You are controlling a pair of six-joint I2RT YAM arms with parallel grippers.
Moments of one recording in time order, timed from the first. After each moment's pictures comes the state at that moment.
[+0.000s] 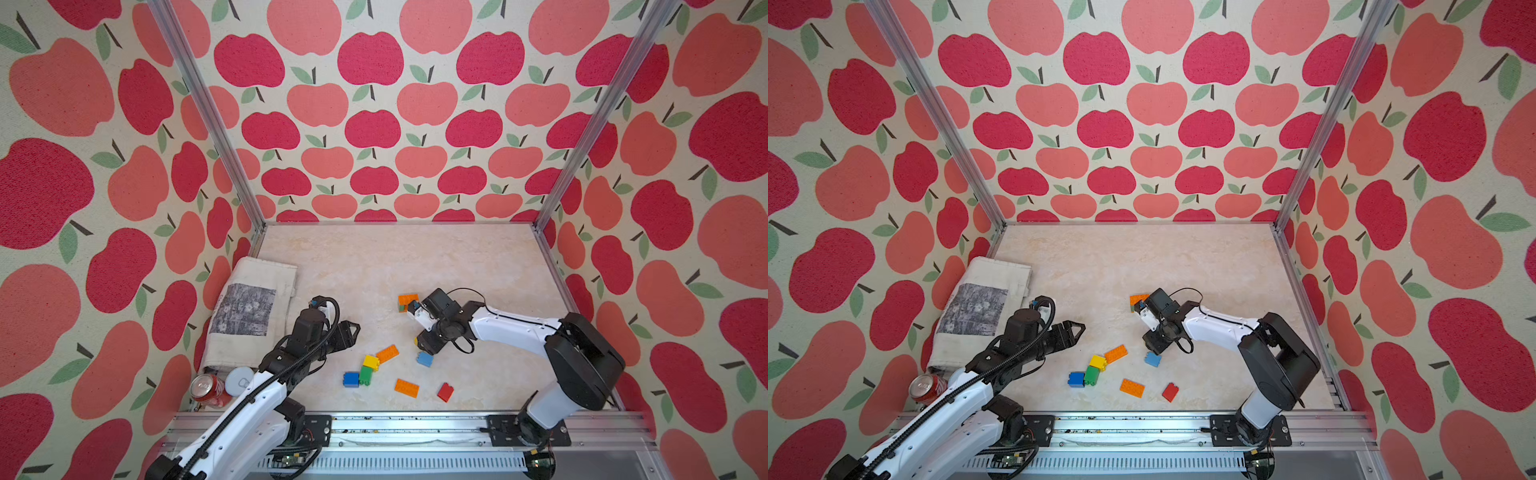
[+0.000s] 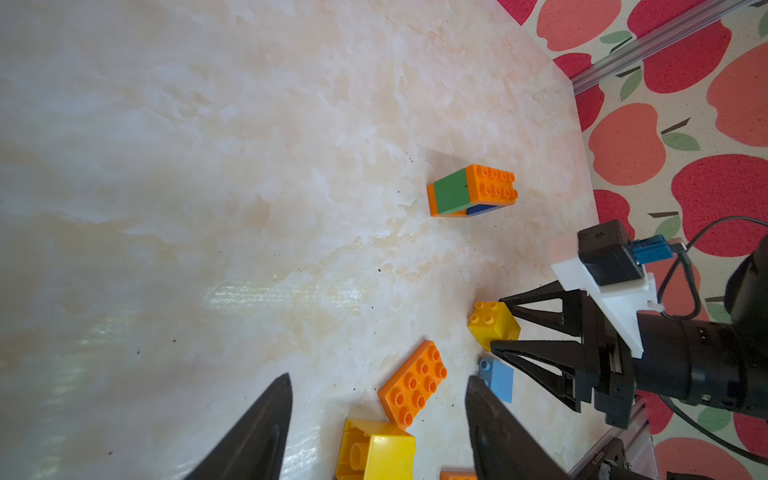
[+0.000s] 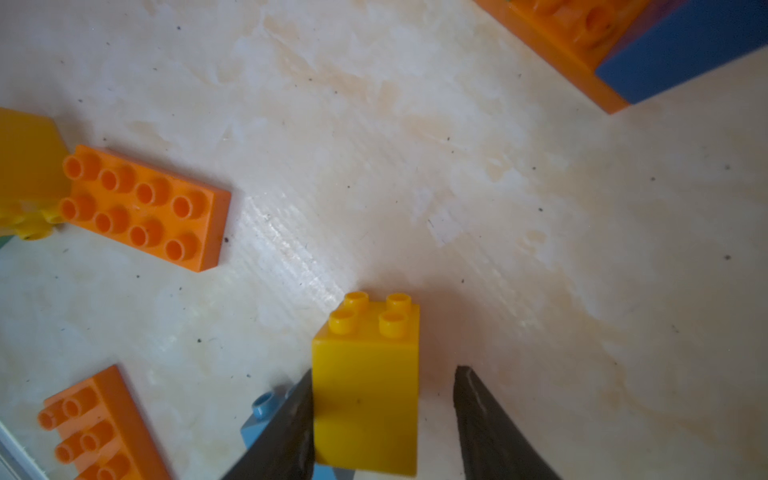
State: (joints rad) left arm -0.43 0.76 0.40 -0.32 0.21 -0.70; right arm 0.86 1.62 0.90 -0.49 -0.13 -0.03
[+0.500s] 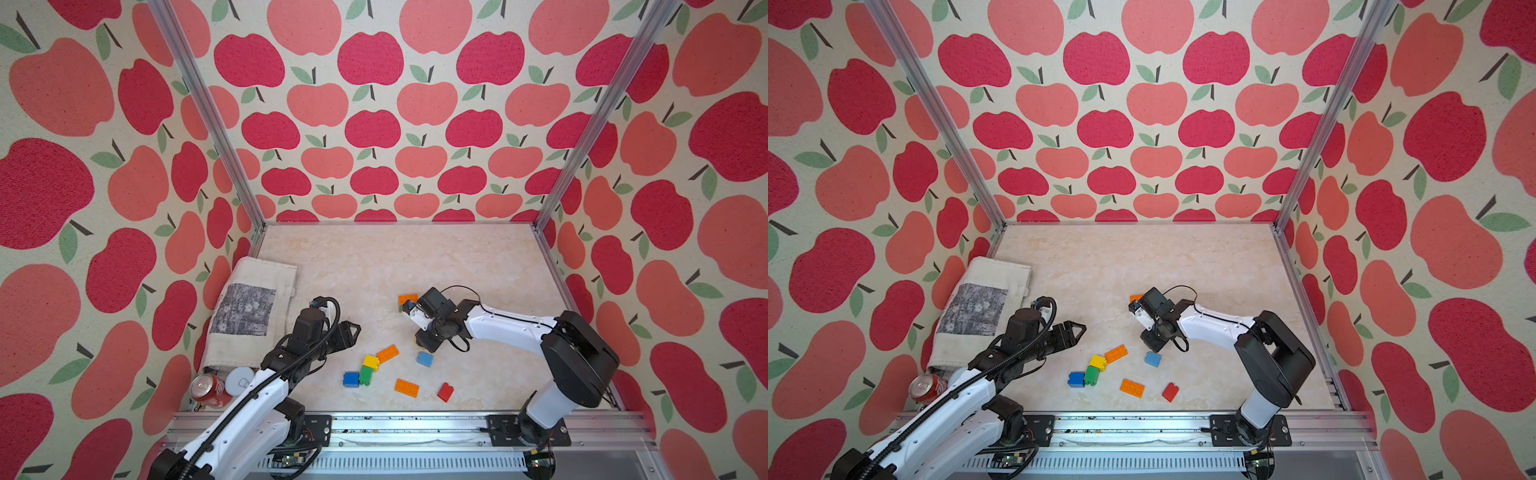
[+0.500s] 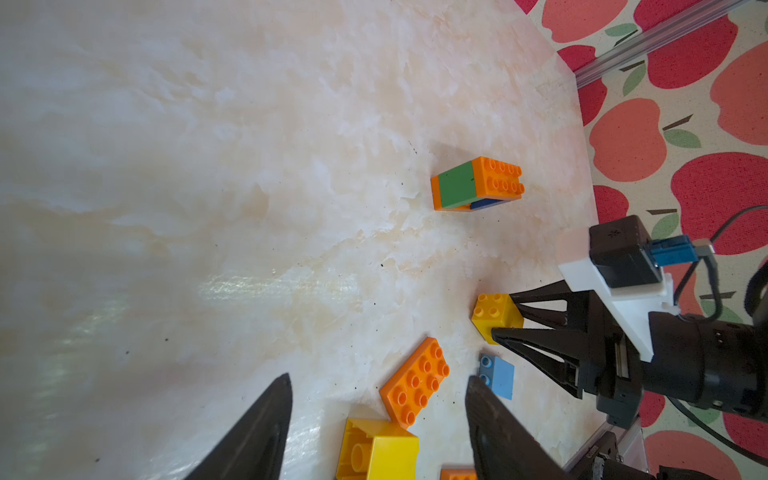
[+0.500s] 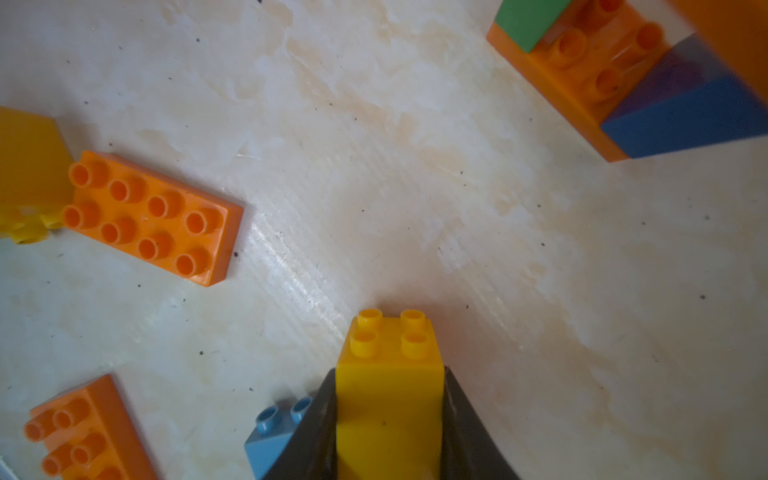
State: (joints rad) left arm -0.40 0.80 0.39 -0.28 0.25 -0.70; right arm 0.88 1.63 0.94 -0.51 -0.09 -0.06
